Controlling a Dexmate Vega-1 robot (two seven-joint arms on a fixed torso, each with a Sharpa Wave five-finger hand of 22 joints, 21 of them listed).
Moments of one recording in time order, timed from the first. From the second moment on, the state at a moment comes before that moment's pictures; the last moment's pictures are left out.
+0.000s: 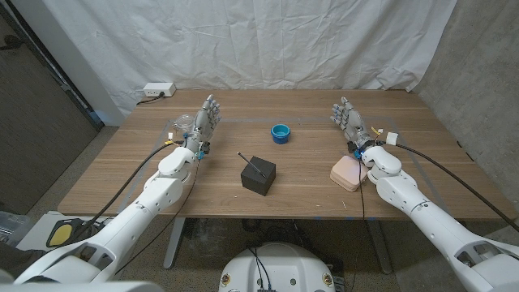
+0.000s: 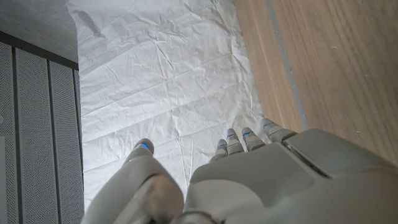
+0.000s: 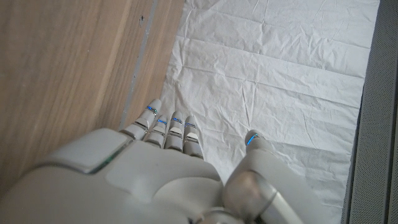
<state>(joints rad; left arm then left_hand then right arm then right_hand) 0.84 0.51 0.37 -1.31 -0.65 -0.28 -0.03 0.16 -0.11 0.29 0.09 0.34 -0.15 0.01 0.20 0.18 -0.07 -0.05 0.20 0.18 -0.12 -0.04 0.18 0.17 -0.08 -0.03 0.20 0.17 -0.83 -0.50 -0.37 -1.27 0.66 0.29 0.05 0.16 -0.05 0.30 0.02 0.26 0.17 0.08 0.20 0.20 0.15 0.09 0.23 0.18 0.06 0.04 0.19 0.18 0.04 -0.04 0.53 0.17</state>
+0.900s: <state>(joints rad) 0.88 0.55 0.36 -1.43 -0.67 -0.22 0.00 0.20 -0.08 0.31 0.08 0.35 -0.11 0.01 0.21 0.18 -0.05 -0.04 0.21 0.18 -0.10 -0.03 0.19 0.17 -0.08 -0.04 0.20 0.17 -0.85 -0.50 -0.37 -1.27 0.68 0.30 0.08 0.17 -0.04 0.30 0.02 0.26 0.18 0.08 0.20 0.20 0.16 0.09 0.23 0.18 0.06 0.04 0.19 0.18 0.05 -0.04 0.52 0.17</state>
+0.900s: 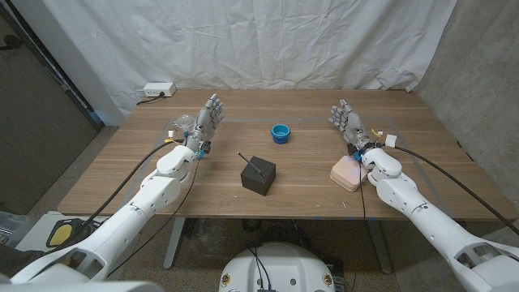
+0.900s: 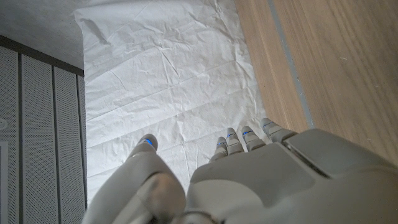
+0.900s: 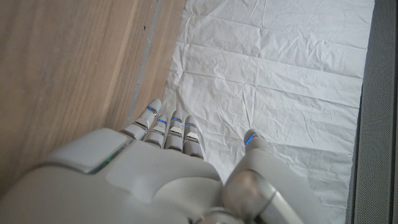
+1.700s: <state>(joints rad) 0.91 0.59 0.35 -1.45 -0.66 -0.29 -0.05 0.24 -0.07 0.32 0.07 0.36 -0.10 -0.01 0.21 0.18 -0.03 -0.06 0.21 0.18 -0.09 -0.04 0.19 0.17 -0.08 -0.04 0.20 0.17 -0.88 -0.51 -0.36 -1.34 0.67 0.33 0.06 0.18 -0.03 0.31 0.02 0.26 0.18 0.08 0.20 0.20 0.16 0.09 0.23 0.18 0.06 0.04 0.19 0.18 0.05 -0.04 0.51 0.17</state>
